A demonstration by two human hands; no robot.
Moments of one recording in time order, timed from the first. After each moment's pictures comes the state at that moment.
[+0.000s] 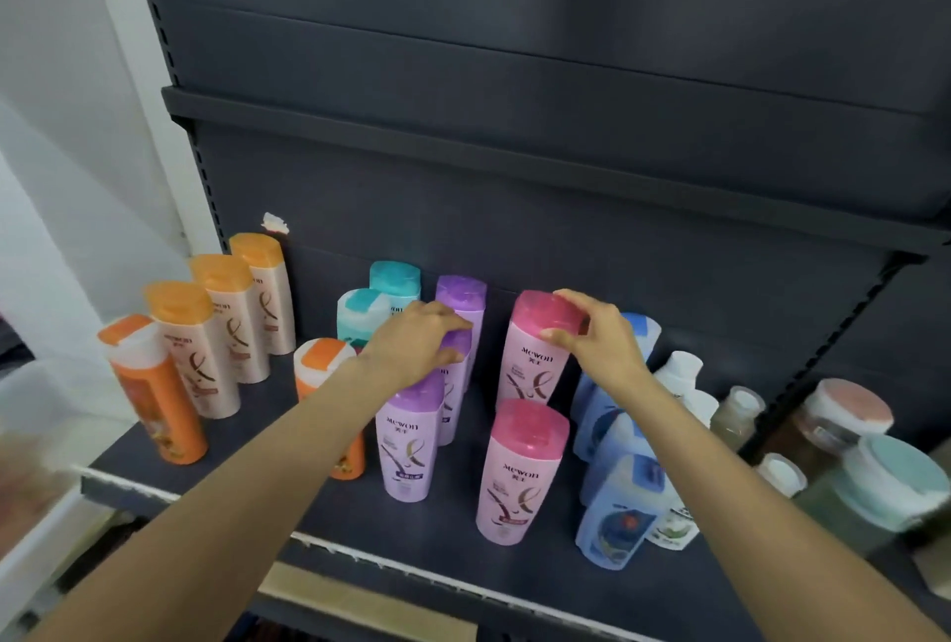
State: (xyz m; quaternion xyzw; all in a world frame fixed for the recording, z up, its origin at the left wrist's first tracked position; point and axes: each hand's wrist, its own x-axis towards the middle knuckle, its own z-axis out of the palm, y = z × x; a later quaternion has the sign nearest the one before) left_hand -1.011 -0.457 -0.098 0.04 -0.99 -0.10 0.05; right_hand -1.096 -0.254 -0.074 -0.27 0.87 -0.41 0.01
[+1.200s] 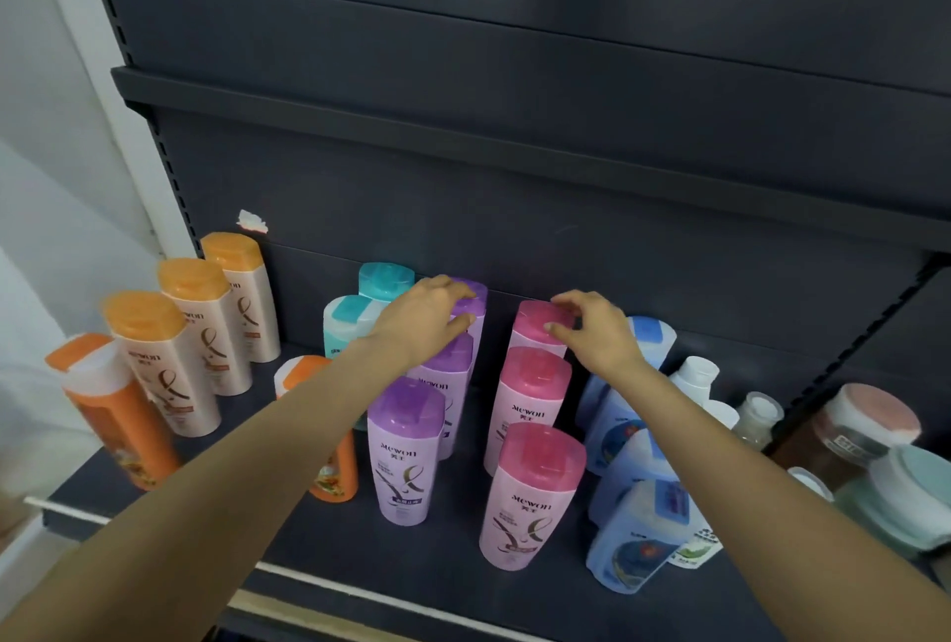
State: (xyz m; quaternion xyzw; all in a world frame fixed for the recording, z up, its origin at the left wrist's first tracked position) left_hand -1.061 -0.477 -0.100 0.05 -0.98 -0.18 0.09; right_hand -1.161 -0.280 -0.105 -0.26 0.92 -0.29 -0.01
